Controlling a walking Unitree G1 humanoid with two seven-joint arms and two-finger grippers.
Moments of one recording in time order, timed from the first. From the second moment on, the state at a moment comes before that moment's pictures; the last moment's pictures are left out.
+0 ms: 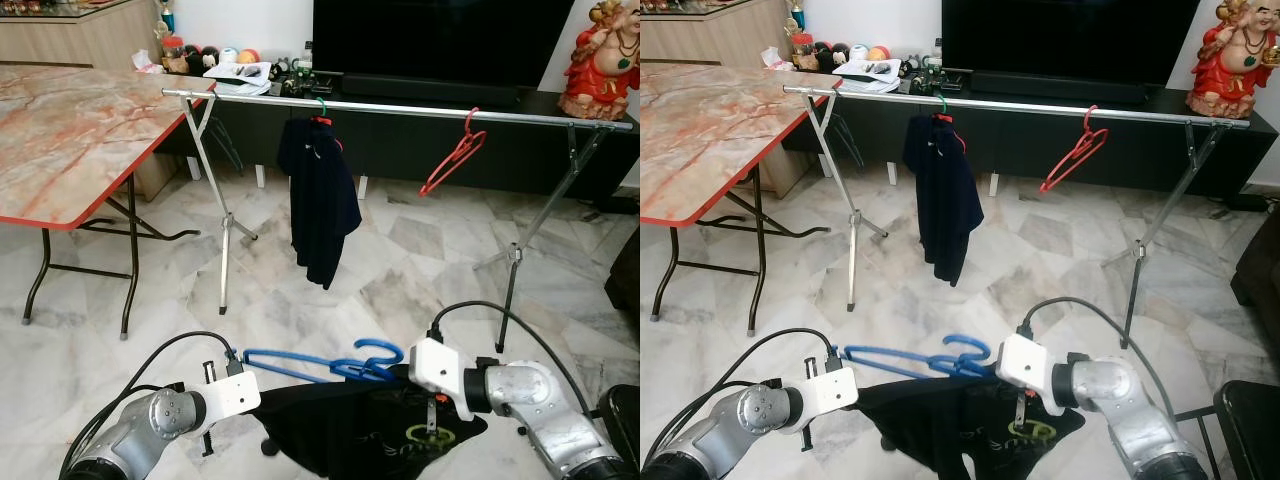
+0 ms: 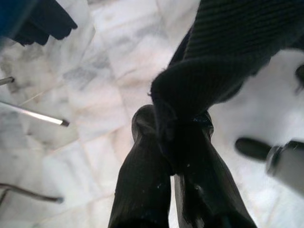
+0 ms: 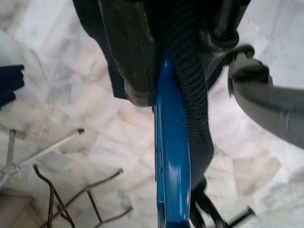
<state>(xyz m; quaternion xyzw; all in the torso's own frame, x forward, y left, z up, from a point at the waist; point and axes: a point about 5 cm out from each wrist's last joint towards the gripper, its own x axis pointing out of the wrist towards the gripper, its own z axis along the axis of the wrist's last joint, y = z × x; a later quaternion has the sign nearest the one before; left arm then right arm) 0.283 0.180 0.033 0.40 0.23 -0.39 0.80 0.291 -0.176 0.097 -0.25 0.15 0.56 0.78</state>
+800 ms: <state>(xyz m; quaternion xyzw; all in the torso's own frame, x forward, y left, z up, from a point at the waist) 0.260 0.188 0.090 0.23 0.21 -0.50 0.81 0.297 -0.182 0.069 -0.33 0.19 0.50 0.78</state>
